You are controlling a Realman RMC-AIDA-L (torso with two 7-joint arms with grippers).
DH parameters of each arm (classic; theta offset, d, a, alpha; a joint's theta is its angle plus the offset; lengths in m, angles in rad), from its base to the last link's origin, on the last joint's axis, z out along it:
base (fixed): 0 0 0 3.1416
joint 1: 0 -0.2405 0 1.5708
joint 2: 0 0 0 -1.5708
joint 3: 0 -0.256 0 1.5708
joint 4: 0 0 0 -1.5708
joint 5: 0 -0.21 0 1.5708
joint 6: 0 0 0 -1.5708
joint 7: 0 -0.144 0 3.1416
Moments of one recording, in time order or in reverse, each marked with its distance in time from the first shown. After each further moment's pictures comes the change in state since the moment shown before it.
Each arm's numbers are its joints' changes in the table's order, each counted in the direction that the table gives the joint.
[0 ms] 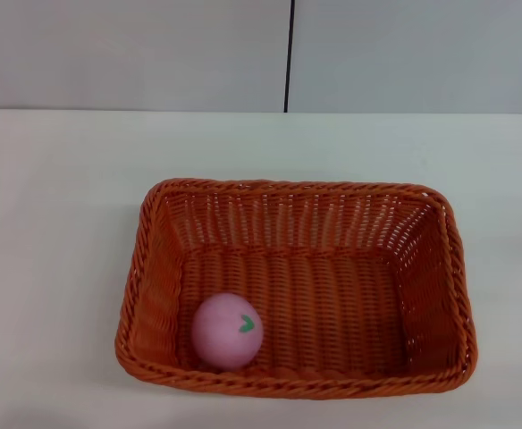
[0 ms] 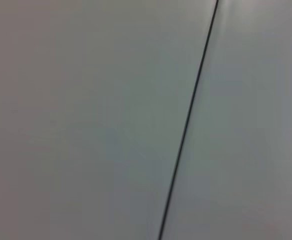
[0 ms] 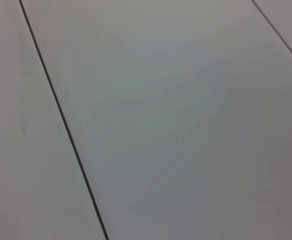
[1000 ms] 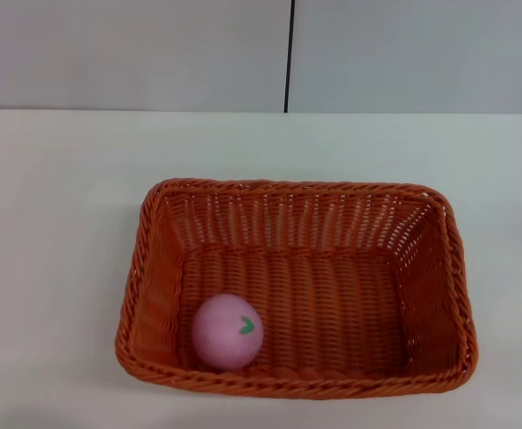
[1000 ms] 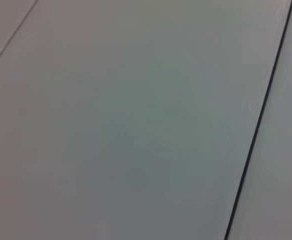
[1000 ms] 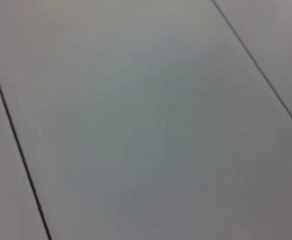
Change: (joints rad) left arm 0.046 -0.003 0.145 -0.020 0.002 0.187 -0.001; right arm -0.070 0.000 -0.133 0.015 -0.002 0.109 0.085
